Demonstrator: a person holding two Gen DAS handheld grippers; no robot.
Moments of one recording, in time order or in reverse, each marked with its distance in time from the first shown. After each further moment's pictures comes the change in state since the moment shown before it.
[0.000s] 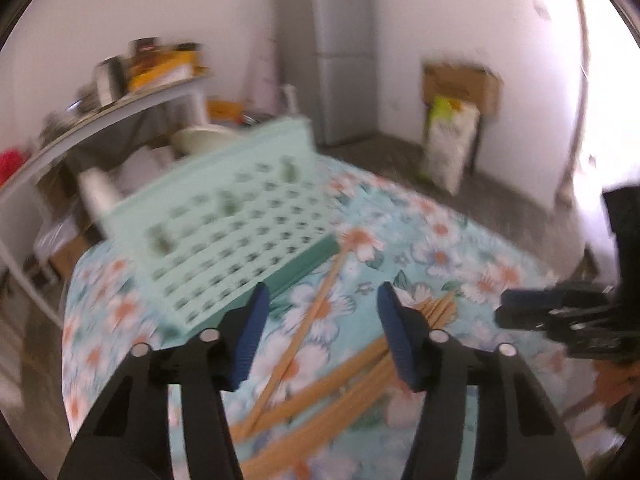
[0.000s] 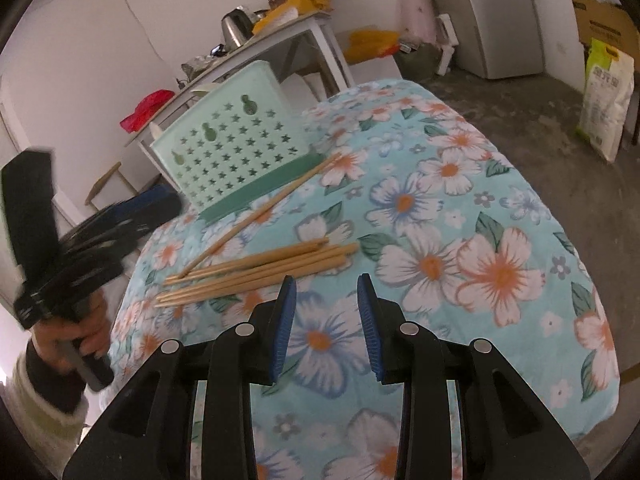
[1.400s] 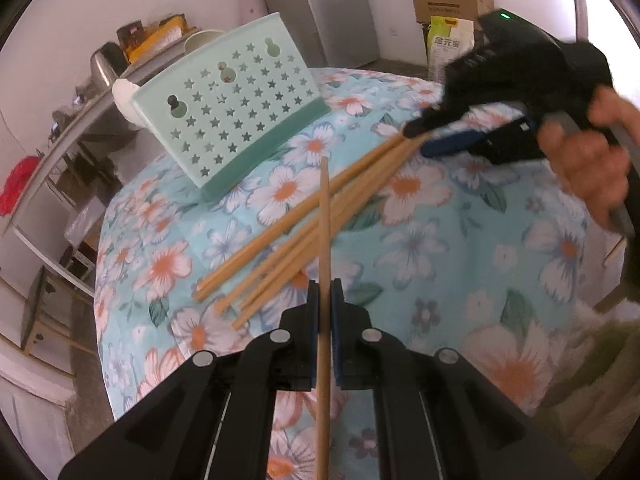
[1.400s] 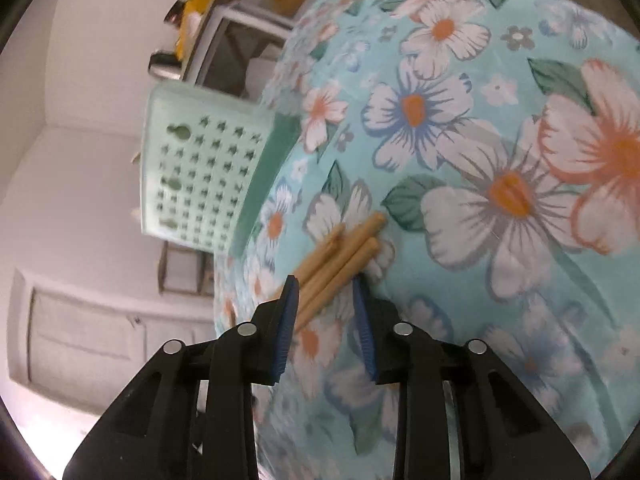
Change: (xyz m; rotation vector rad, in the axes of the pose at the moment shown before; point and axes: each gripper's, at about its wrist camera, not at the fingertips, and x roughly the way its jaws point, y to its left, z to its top) left arm -0.056 -0.036 -0.111 0.111 0.193 0.127; right arm 0.068 -0.026 0.003 0.587 0.184 0.251
